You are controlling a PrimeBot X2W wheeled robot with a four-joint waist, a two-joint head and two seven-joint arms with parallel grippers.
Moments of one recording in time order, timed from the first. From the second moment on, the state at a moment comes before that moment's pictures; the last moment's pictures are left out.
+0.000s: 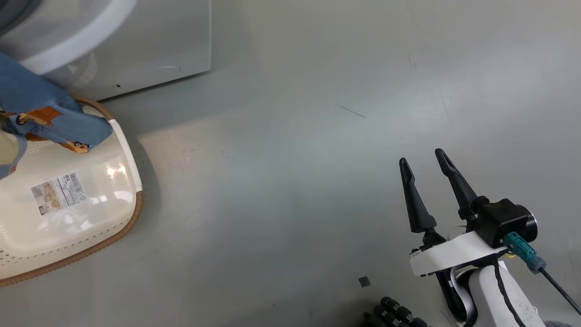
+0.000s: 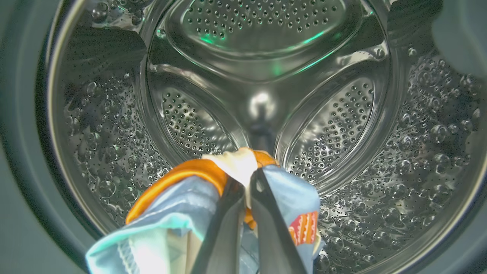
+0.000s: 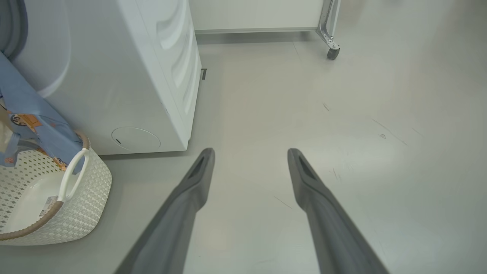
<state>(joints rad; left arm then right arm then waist) -0.94 0.40 0.13 0.40 -0.36 0.02 -0.07 -0.12 -0.06 0.24 0.09 0.18 0.13 -0.26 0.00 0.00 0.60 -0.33</state>
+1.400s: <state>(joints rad) -1.29 0.47 0.03 0.74 -0.24 -0.05 -0.24 -0.12 -0.06 0.24 0.07 0.18 0.13 -0.26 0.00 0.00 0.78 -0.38</state>
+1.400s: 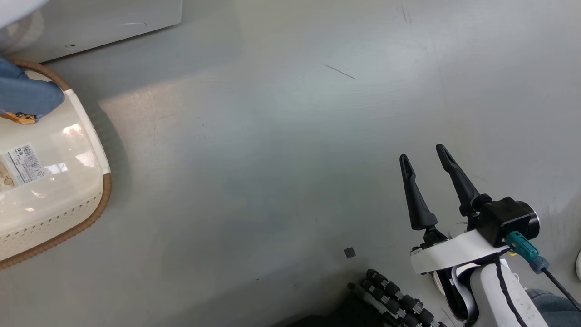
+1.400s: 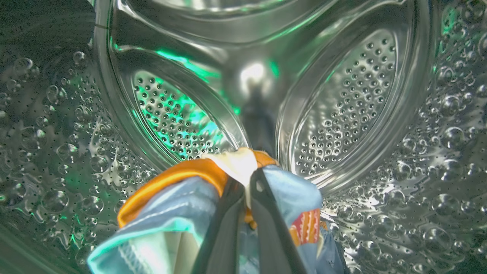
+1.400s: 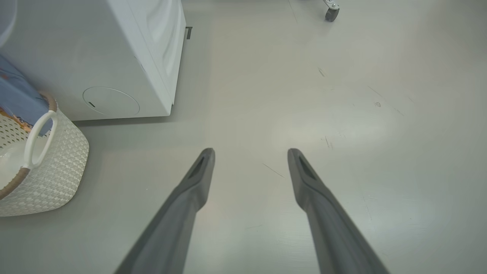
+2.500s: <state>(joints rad) -1.30 0.39 0.00 1.01 -0.21 0.05 -0.15 -0.12 -0.07 0.22 0.08 0.18 0.13 -0.26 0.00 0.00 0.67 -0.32</state>
